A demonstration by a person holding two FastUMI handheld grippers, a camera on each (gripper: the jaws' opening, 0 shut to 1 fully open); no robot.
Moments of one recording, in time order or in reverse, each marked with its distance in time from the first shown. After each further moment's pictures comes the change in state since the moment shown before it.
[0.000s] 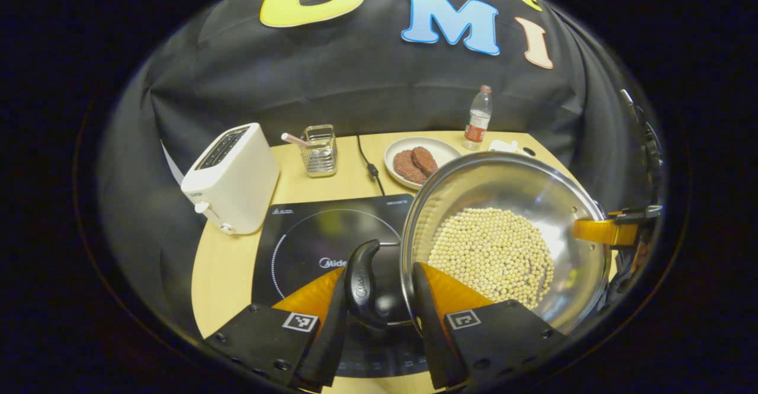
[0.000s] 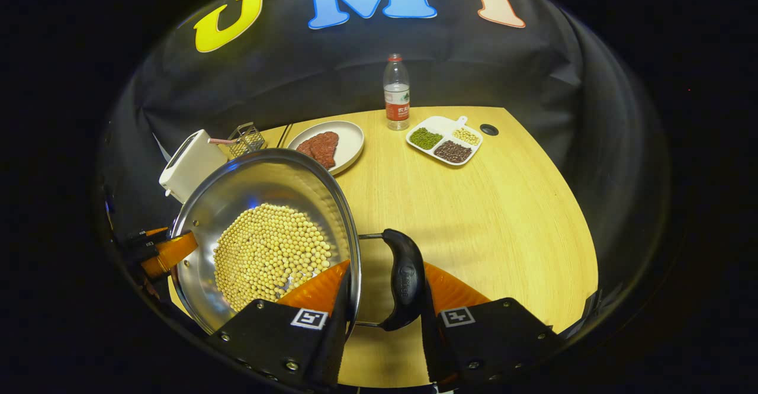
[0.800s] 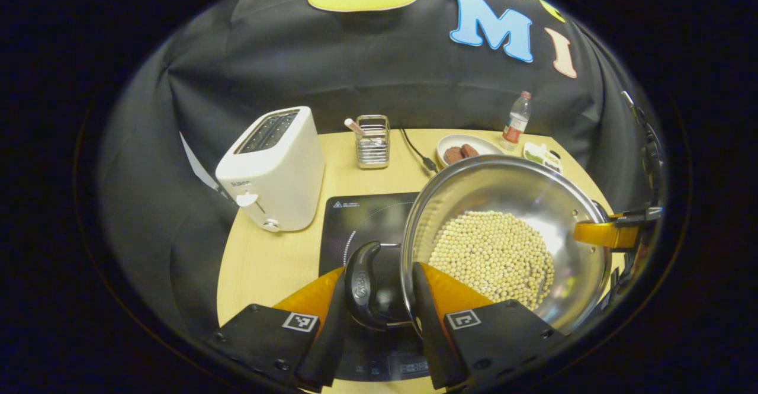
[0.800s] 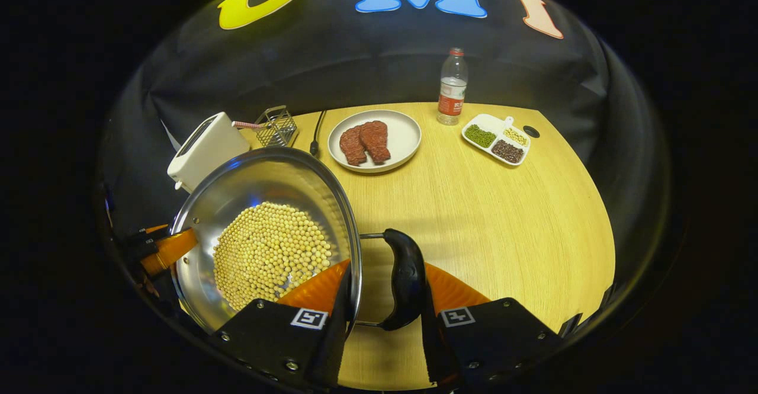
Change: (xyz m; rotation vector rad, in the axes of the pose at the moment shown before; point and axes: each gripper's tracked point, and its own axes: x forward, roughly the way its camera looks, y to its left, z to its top) left arm 0.013 0.115 -0.012 -0.038 0.021 0.031; right arm 0.025 0.112 0.000 -0.037 0.045 0.023
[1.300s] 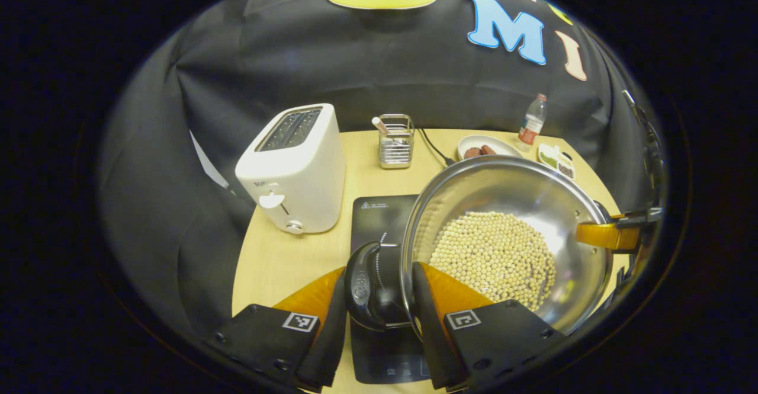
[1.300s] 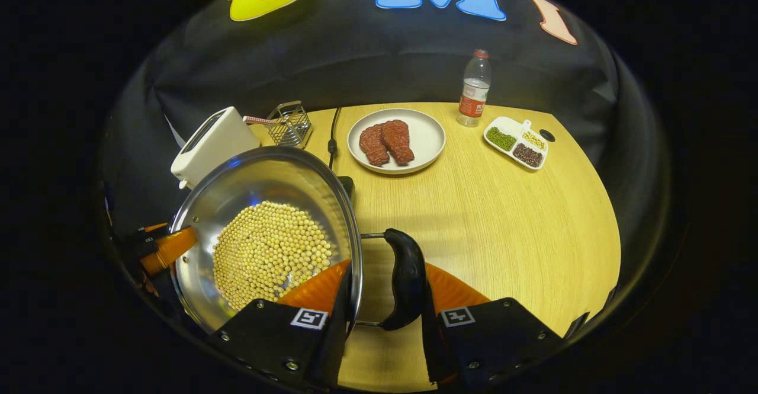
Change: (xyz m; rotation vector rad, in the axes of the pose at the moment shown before) left arm 0.008 0.044 0.003 0.004 0.001 0.031; right arm 0.017 0.038 0.007 -0.011 0.012 0.017
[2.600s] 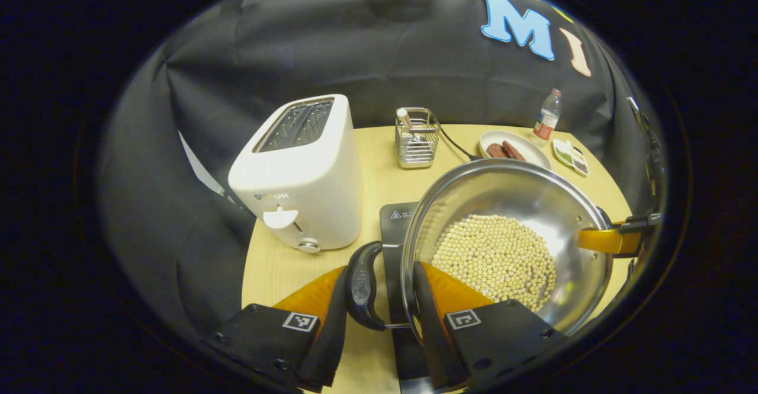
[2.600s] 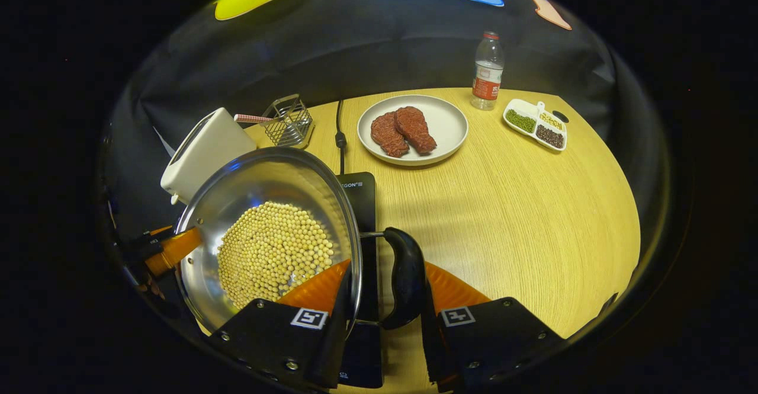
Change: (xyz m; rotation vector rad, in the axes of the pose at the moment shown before) left arm 0.078 0.012 -0.004 0.017 0.006 -0.028; right arm 0.041 0.041 -0.004 0.084 0.030 0.004
